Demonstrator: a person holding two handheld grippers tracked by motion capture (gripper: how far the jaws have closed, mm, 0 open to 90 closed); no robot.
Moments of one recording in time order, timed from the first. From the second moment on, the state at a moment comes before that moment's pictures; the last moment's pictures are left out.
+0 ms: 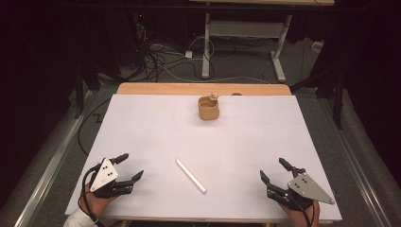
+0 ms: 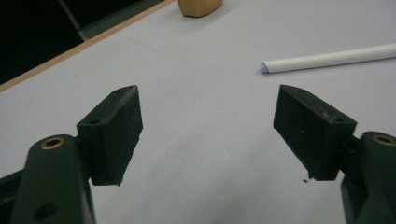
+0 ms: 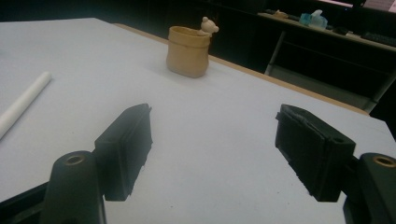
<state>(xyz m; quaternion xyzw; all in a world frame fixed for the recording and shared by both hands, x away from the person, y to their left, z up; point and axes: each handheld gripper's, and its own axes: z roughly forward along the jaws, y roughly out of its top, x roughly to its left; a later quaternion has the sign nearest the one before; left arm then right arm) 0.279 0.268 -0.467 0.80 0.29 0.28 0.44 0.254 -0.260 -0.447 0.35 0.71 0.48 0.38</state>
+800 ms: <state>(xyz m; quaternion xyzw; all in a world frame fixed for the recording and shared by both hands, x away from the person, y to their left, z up) 0.292 0.265 -0.468 0.81 0.31 0.28 0.41 0.275 -0.257 -0.454 0.34 0.74 0.46 0.37</state>
